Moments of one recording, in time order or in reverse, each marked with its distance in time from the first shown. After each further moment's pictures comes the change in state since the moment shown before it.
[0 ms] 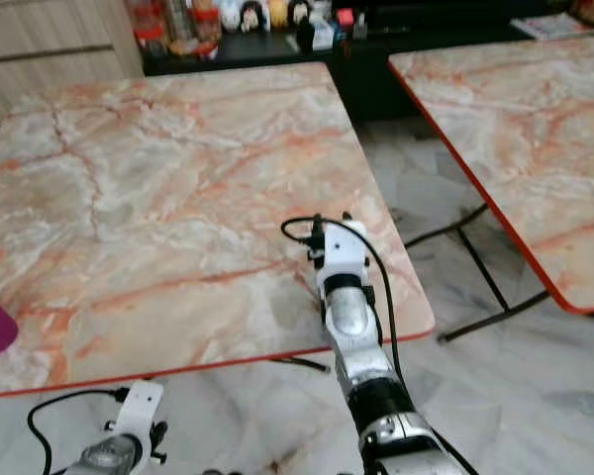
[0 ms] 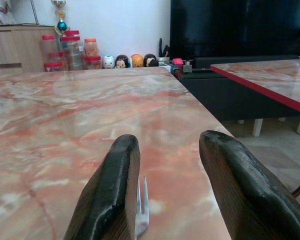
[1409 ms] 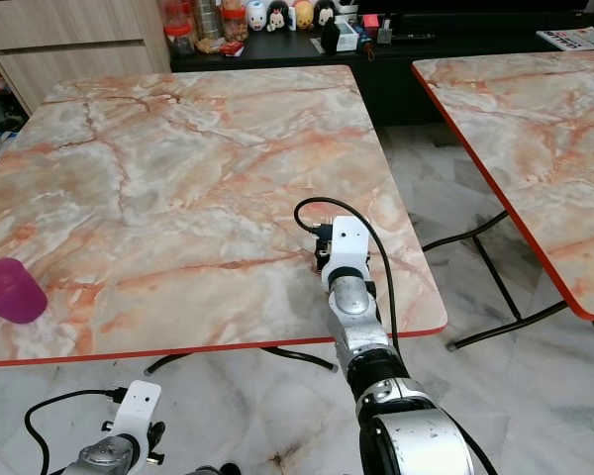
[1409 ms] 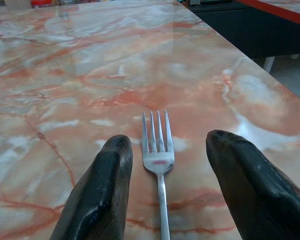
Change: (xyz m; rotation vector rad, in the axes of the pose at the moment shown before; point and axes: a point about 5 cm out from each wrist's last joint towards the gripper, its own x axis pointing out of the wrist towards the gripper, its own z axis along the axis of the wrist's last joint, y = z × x) left arm 0.000 0.002 -0.001 0.000 0.006 0.004; right arm 0.018 -0.010 -0.017 0.052 0.272 -0.054
